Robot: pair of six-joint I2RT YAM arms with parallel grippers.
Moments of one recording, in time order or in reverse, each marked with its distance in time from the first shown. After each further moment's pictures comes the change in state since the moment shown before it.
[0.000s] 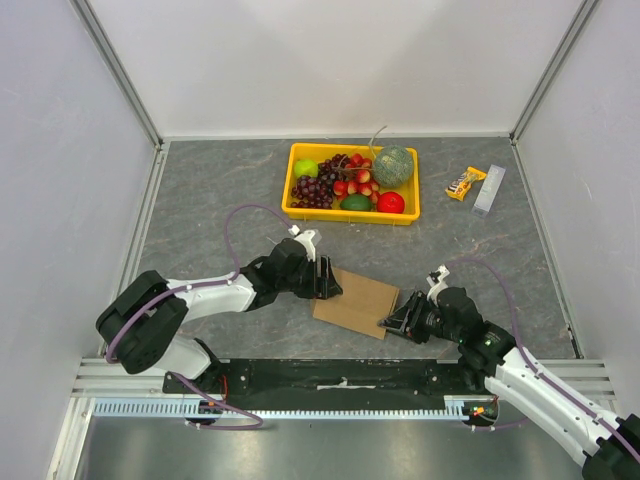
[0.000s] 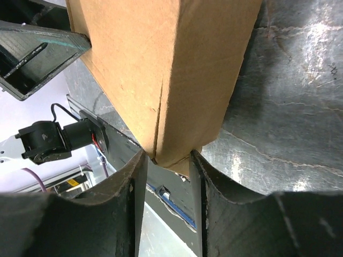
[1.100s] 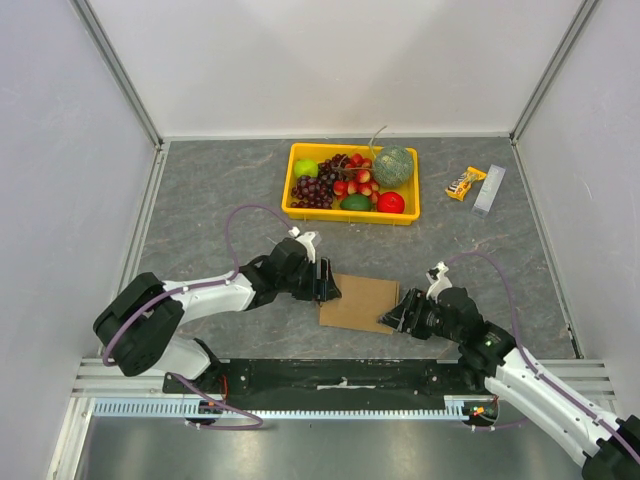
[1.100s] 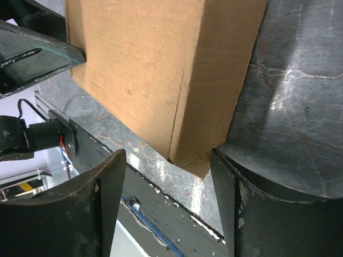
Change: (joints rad) left arm -0.001 -0.019 0.020 -0.087 0.008 0.001; right arm 0.000 -0.002 -0.003 0.016 0.060 -0.195
